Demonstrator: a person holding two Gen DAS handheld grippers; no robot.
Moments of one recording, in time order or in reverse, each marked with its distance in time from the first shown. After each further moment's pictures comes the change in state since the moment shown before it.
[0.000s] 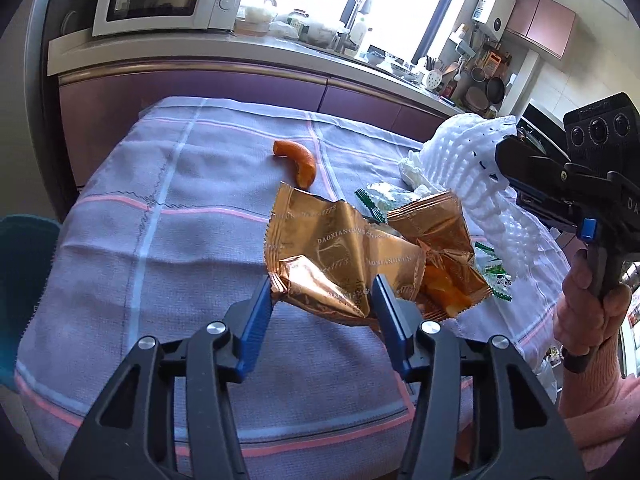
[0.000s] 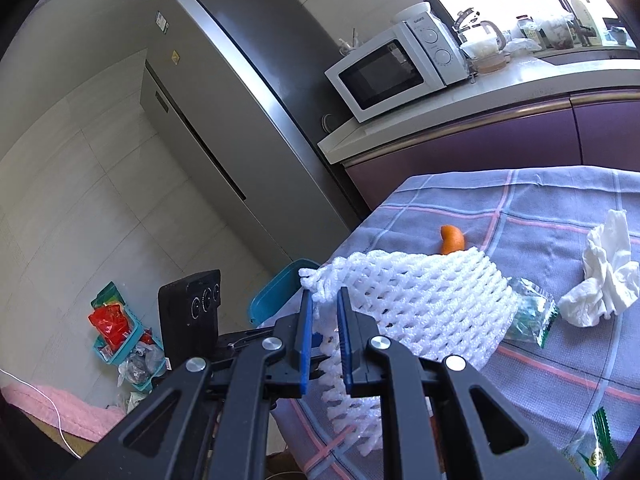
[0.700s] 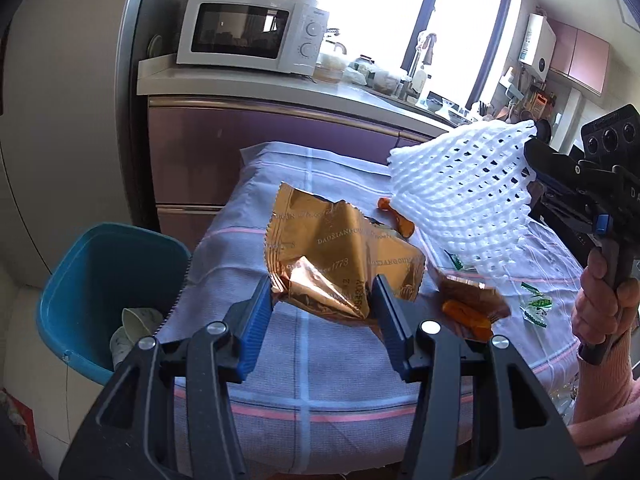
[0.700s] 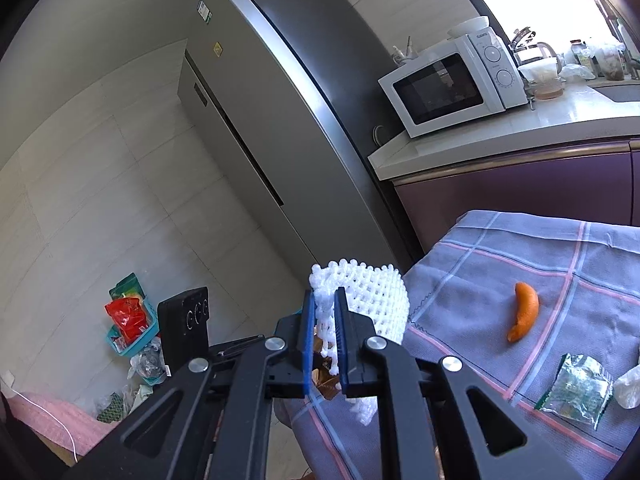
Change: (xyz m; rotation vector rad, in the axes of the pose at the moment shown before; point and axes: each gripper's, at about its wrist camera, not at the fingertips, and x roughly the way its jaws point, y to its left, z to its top) left arm -0.090 0.068 0.000 -0.080 -0.146 0.192; right arm 0.050 0.044 0.041 -0.090 -0.009 0.114
